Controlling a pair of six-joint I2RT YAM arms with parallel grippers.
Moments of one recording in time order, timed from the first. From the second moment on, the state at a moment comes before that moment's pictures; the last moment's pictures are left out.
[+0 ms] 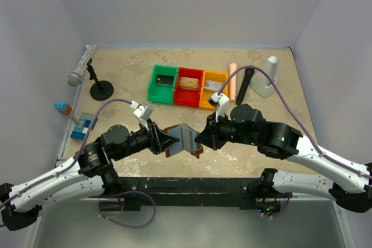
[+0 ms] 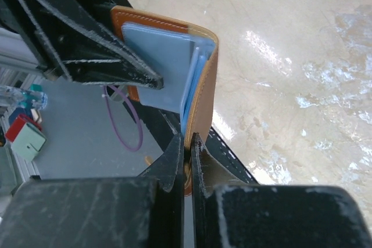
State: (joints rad) left arm -1.04 0.58 0.63 -0.23 -0.01 -0.68; right arm 1.10 0.92 1.08 -0.62 -0.04 0.55
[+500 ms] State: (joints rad) left arm -1.04 0.62 0.61 -0.10 -0.01 -0.71; right arm 1.12 1.07 1.26 -0.88 0.16 0.57
